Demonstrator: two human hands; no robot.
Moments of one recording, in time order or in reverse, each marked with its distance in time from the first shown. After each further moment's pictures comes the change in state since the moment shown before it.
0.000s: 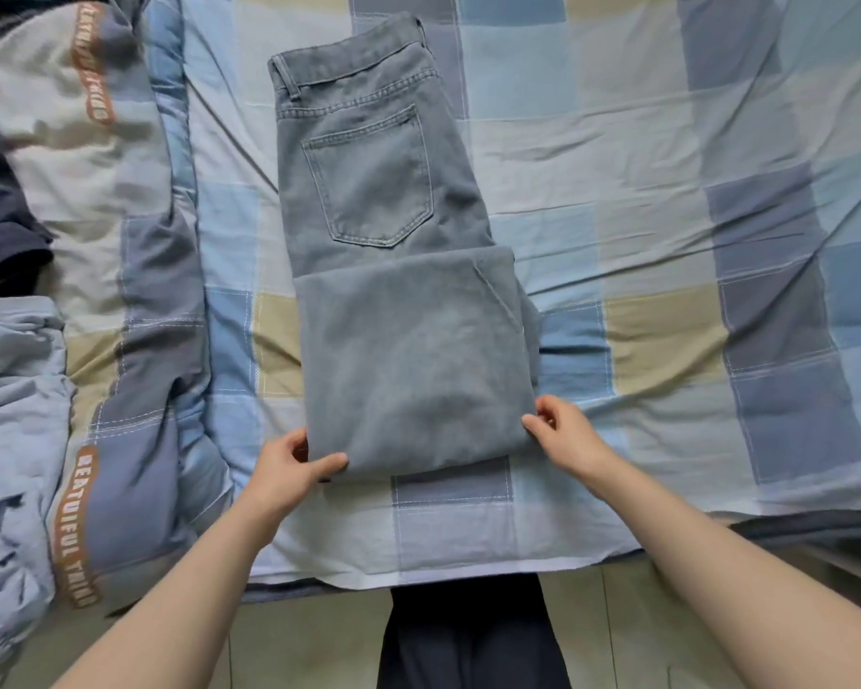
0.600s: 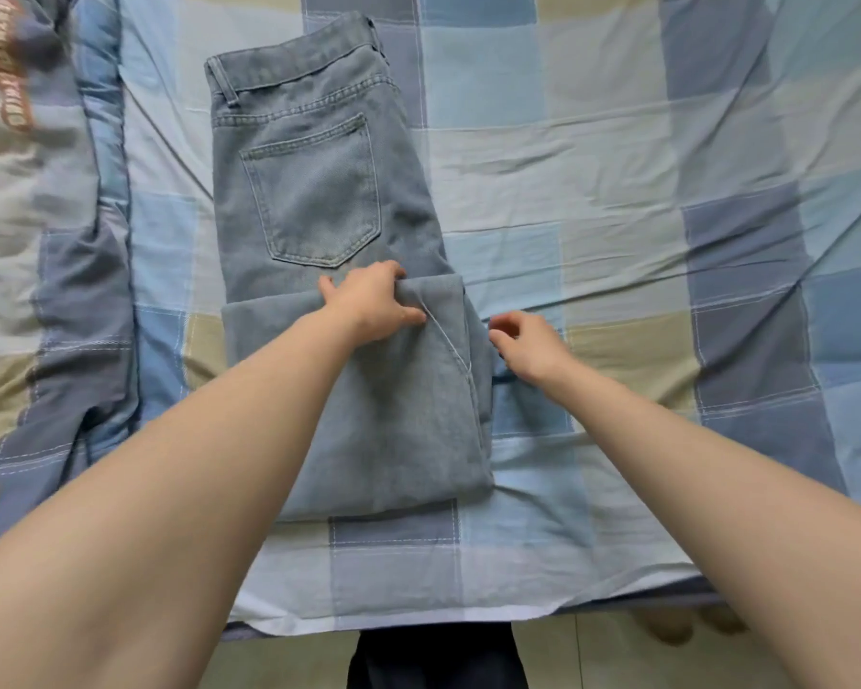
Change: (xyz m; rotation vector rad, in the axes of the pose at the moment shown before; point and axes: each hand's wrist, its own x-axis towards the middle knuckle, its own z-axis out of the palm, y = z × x) left_hand 0.082 0.225 0.123 0.944 0.022 0.394; right_hand 0.119 -0.049 -0.063 0.062 0.014 -0.058
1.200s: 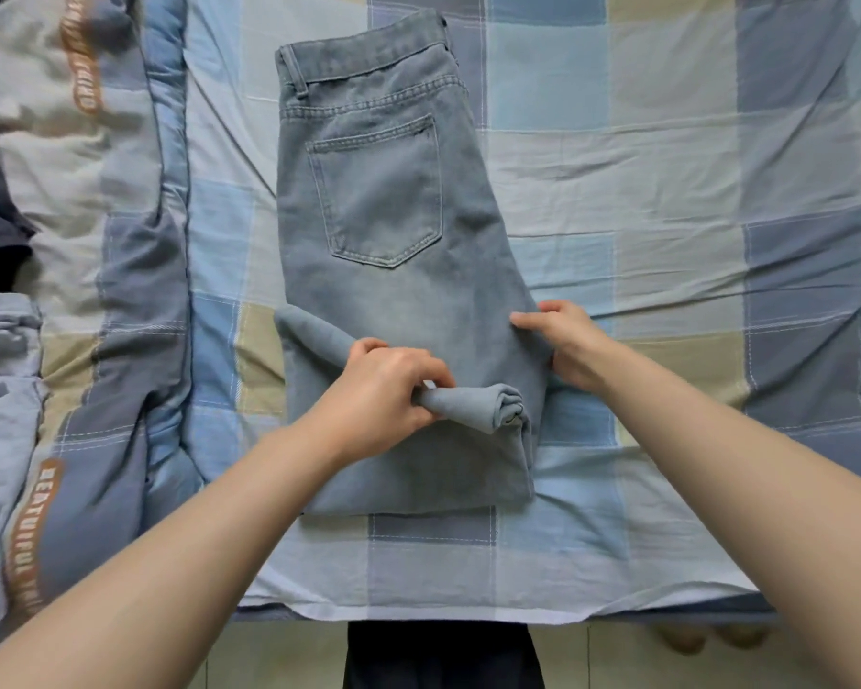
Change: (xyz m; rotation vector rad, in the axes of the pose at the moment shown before) left_hand -0.104 -0.041 -0.003 -0.120 0.046 0.433; right_hand 0.002 -0.045 0.002 0.475 -0.093 0.297
